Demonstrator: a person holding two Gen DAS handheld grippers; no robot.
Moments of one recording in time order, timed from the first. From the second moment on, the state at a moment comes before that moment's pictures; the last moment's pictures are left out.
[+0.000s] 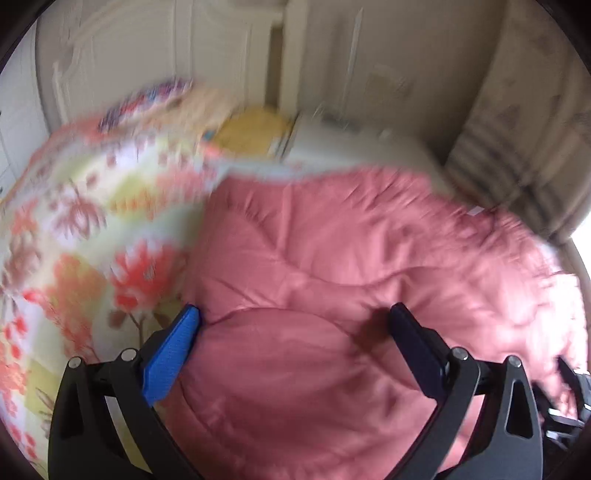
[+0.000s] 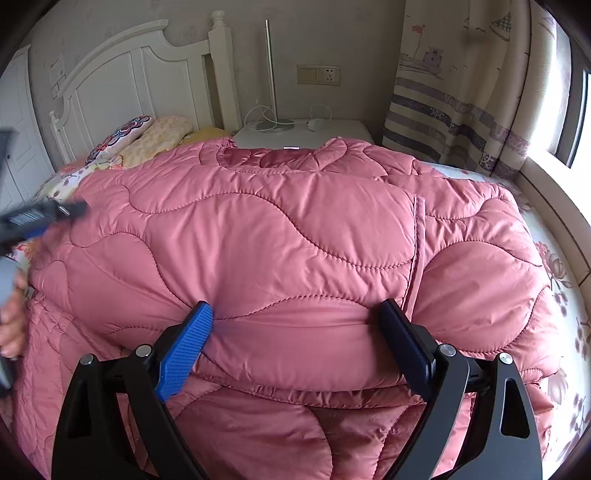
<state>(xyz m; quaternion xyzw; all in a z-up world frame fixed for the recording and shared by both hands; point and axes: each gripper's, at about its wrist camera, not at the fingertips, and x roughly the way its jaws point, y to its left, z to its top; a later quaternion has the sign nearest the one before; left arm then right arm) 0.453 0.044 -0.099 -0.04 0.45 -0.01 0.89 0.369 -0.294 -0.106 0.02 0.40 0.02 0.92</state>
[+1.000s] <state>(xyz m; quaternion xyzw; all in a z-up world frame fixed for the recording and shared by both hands) 0.536 0.075 -0.013 -0.09 0.41 -0.04 0.91 0.371 -0.297 -0.108 0.05 0.40 0.04 0.91</state>
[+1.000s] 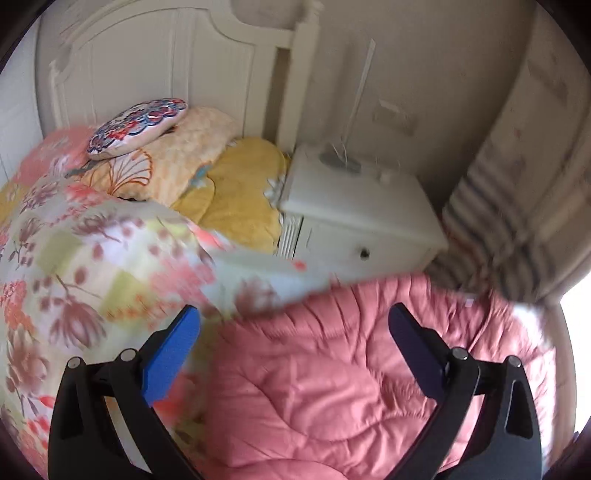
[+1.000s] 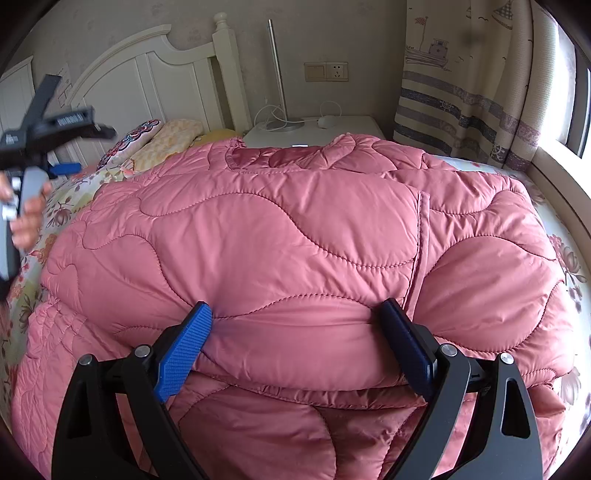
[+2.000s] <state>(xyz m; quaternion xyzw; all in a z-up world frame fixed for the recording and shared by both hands) 0.418 -0.006 -0.089 0.10 0.41 -0.07 0.90 0.371 -0.297 -0.108 0.05 0.41 0.05 0.91</state>
